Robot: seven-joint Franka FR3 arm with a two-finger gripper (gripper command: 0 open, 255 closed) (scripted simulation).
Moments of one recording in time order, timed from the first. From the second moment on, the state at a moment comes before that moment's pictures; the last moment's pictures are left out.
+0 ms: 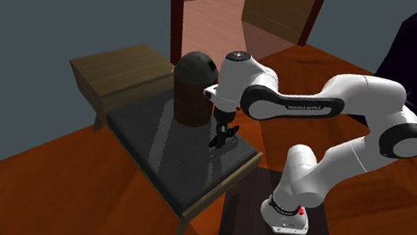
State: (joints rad) arm 0.06 -0.68 -0.08 -2.40 -0.04 1.73 -0.18
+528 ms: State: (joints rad) arm 0.06 -0.69 -0.08 -2.41 -0.04 1.73 -0.18
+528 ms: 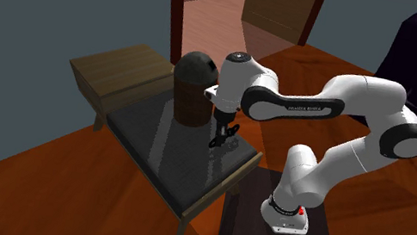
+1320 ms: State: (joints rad) arm 0.06 -0.68 -0.08 -2.30 -0.04 1.63 -0.18
